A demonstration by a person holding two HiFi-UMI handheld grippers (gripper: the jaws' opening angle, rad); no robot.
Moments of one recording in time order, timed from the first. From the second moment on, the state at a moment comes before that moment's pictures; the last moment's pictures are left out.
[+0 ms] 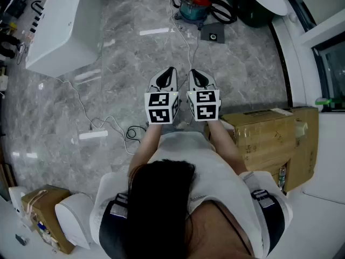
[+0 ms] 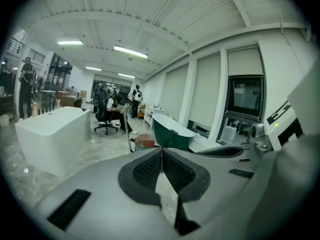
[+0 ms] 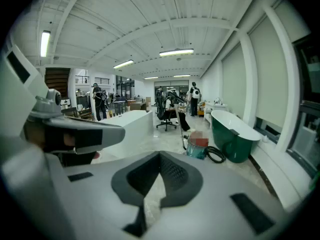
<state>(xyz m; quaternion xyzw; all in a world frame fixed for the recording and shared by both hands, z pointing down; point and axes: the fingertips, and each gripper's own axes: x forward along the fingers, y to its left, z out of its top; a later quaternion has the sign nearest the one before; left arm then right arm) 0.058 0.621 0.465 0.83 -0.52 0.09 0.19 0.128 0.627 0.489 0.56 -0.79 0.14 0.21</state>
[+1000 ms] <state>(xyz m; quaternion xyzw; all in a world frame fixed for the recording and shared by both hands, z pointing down) 0.030 0.508 0.473 0.84 -0.50 0.09 0.20 0.099 0.517 0.492 0.57 -0.78 0.16 0.20</state>
